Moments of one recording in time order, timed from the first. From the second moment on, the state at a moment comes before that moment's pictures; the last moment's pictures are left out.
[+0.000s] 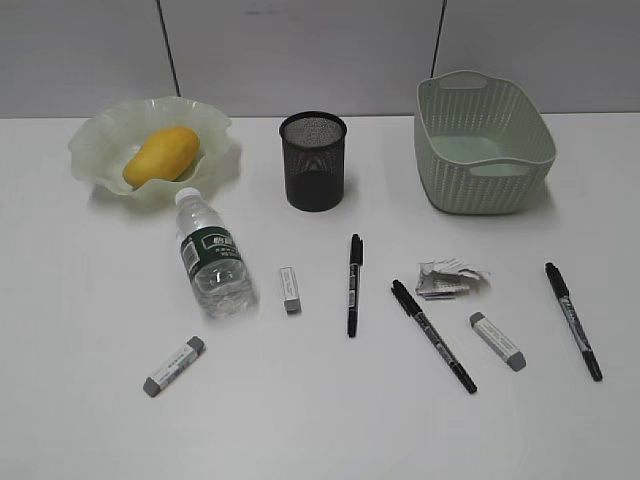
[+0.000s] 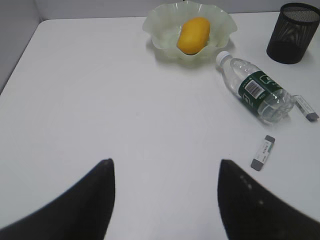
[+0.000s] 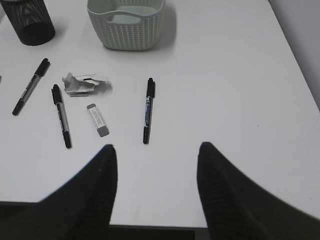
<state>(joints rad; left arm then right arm) -0.05 -0.01 -0.53 -0.02 1.07 -0.01 0.07 -0.01 -0.50 0.01 1.04 -0.01</state>
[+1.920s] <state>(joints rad) -0.05 -0.01 -0.52 0.00 1.07 -0.01 0.07 0.93 -0.84 0.20 1.16 0.03</state>
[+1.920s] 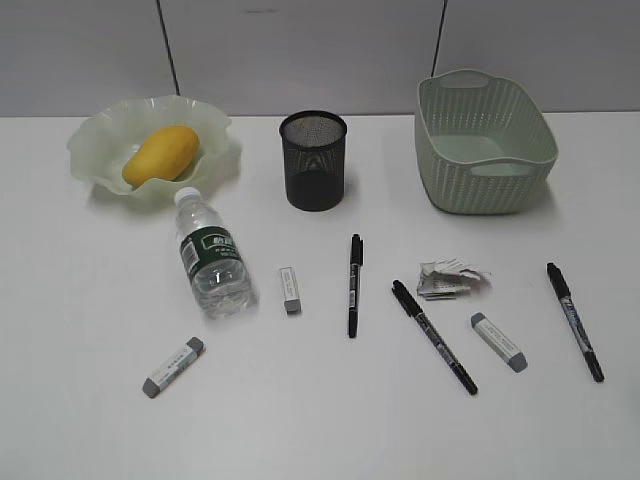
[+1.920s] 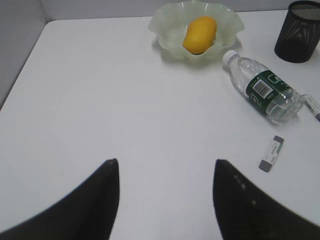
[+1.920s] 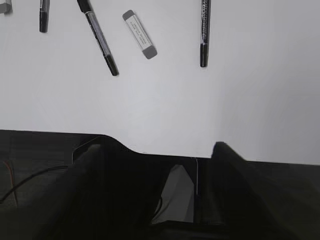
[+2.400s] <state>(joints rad) -0.05 -0.01 -0.52 0.00 1.07 -0.01 0.29 1.42 -1.13 0.21 1.07 0.26</state>
